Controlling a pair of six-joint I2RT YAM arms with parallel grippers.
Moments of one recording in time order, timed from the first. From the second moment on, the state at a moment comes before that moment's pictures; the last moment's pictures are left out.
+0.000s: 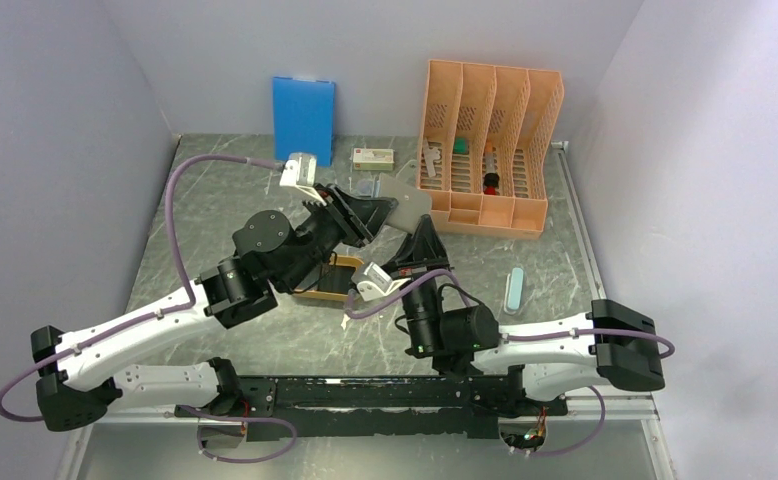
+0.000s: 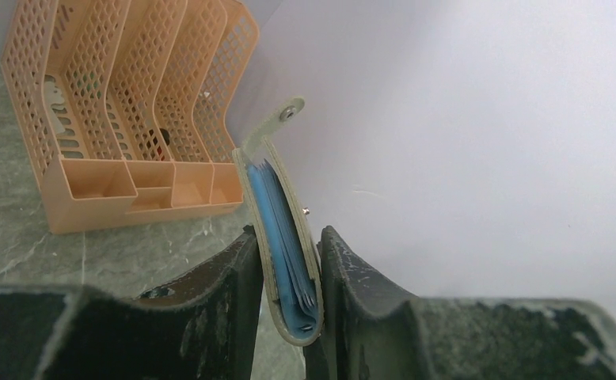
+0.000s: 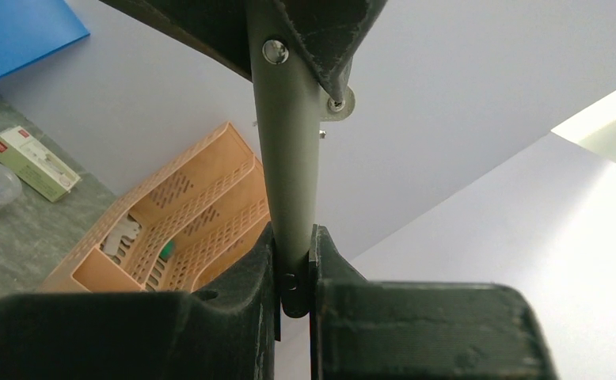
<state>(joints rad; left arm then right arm) -1.10 1.07 1.10 0.12 -0.39 -0.70 1.42 1.26 0.64 1.45 1.01 -1.82</state>
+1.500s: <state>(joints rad) -1.10 1.02 1.03 0.13 -0.43 -0.78 1.48 1.31 0.68 1.49 1.02 -1.92</state>
